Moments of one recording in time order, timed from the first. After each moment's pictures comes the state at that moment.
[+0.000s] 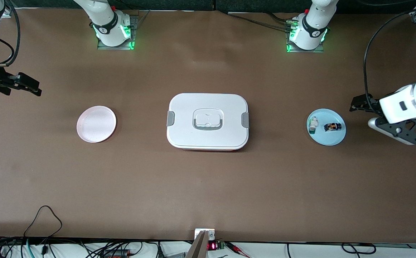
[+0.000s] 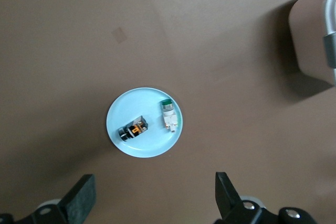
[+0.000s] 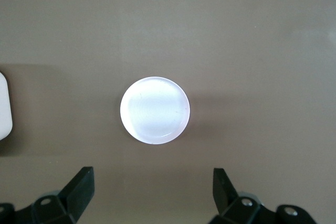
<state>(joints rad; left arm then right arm) 0.74 0.38 -0.93 -1.45 0.21 1.50 0.20 -0.02 0.02 -0.01 -1.66 -0.03 1.64 -0.01</state>
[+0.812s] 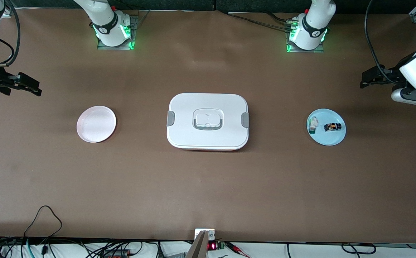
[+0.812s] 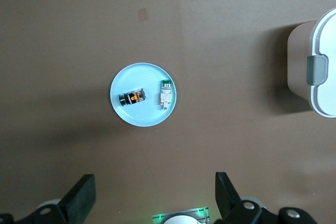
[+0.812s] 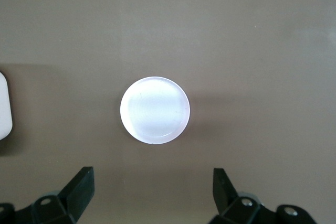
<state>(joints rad) 0.07 0.10 -0.12 -1.46 -0.01 1.40 0.10 -0.02 0.02 -0.01 -1.66 -0.03 1.64 -0.01</state>
